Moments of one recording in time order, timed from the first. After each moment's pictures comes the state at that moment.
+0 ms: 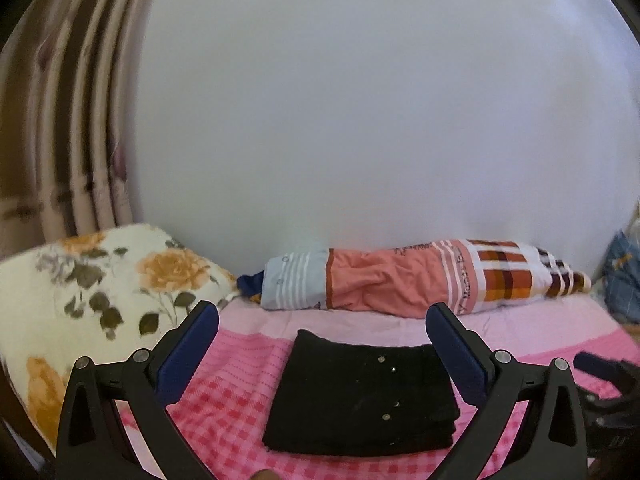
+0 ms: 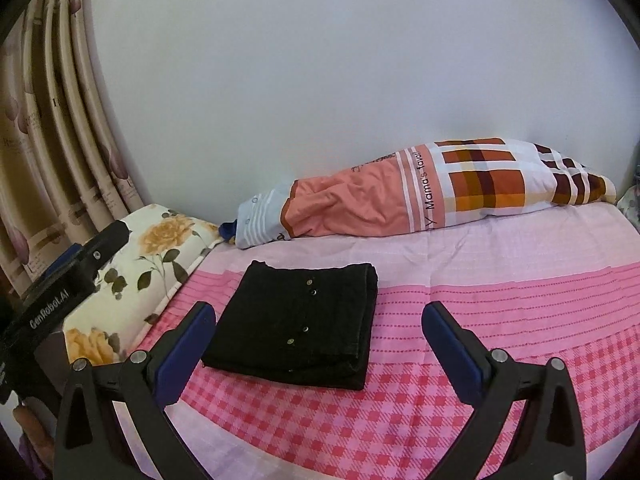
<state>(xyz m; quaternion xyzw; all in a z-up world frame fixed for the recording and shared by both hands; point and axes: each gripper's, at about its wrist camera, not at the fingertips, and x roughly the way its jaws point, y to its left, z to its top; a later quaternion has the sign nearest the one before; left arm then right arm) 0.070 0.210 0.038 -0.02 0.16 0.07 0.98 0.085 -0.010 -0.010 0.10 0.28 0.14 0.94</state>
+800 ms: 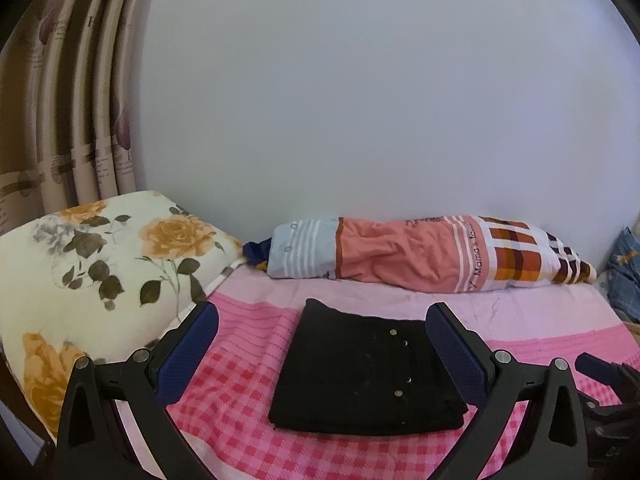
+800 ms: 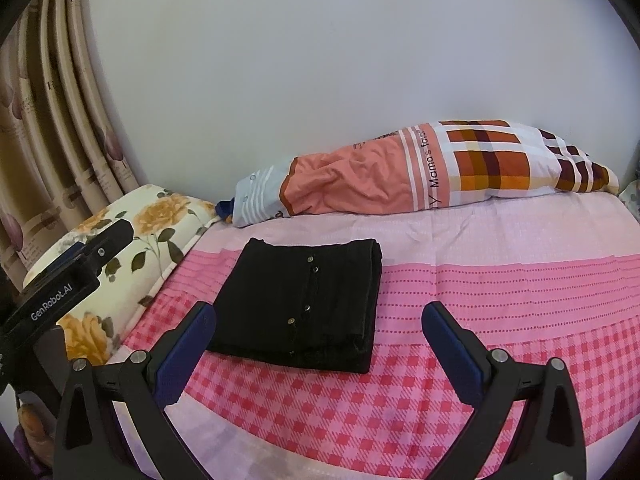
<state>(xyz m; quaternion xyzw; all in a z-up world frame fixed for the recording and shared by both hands) 0.080 0.223 0.014 -0.02 0.21 0.07 0.97 0.091 0.004 -0.028 0.09 0.32 0.15 0.93</state>
